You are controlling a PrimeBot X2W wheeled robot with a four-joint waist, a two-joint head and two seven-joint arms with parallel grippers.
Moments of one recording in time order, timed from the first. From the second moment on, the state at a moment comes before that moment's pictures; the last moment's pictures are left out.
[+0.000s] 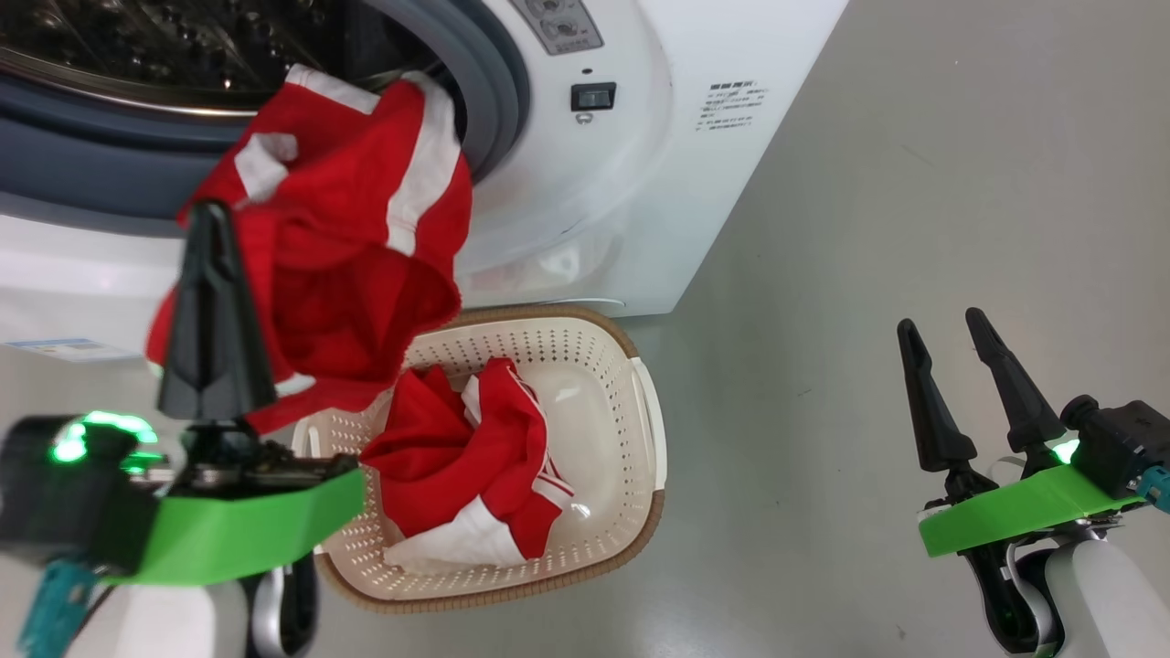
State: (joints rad) left arm -0.32 0.03 -0.04 -0.17 -0.20 0.07 -0.26; right arm -0.19 -0.15 0.05 0.20 0.44 0.12 -0.26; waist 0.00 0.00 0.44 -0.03
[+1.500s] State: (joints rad) left arm -0.61 0.03 -0.09 0.78 -0.21 -0.03 -0.26; right arm -0.26 -0.13 0.07 0.20 0.44 0.12 -0.26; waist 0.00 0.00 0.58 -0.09
